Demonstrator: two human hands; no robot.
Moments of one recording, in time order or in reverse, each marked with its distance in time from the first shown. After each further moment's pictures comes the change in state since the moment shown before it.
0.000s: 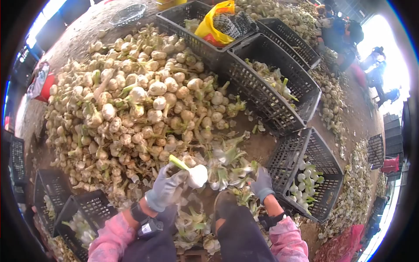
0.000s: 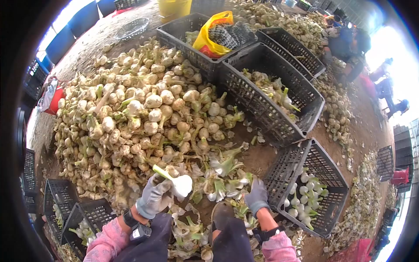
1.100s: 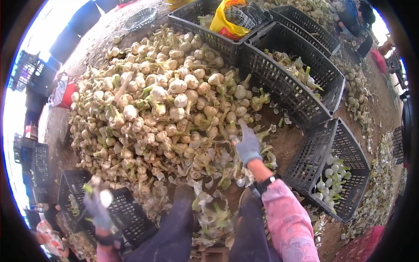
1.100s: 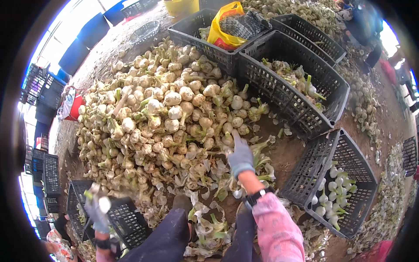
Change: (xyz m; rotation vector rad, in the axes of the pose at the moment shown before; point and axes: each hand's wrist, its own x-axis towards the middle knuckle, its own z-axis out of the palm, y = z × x) left_hand -0.191 0.142 -0.047 1.020 1.125 0.626; right_hand 0.103 -0.130 0.058 0.388 0.030 -0.066
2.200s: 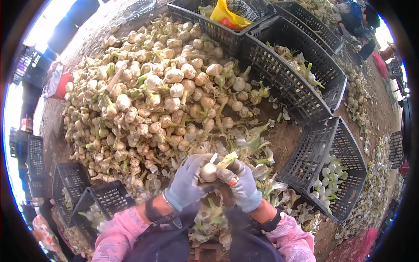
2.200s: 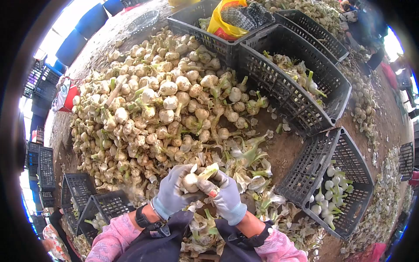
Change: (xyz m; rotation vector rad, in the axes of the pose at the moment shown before) left_hand -0.084 0.037 0.232 0.070 -0.825 0.598; right_hand -0.108 -0.079 -0.078 1.493 -0.537 0.450
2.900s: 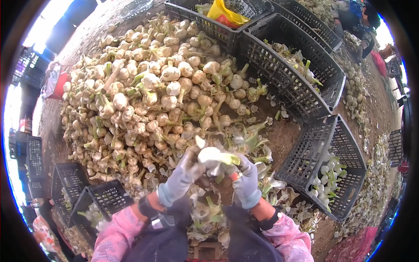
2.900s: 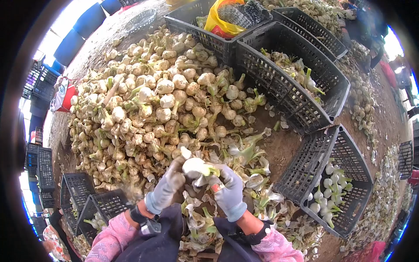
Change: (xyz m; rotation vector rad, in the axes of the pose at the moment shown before) left_hand -0.002 -0.017 0.002 -1.177 -0.219 -0.619; right_hand 0.005 0.002 -0.012 -0.429 0.102 -0.371
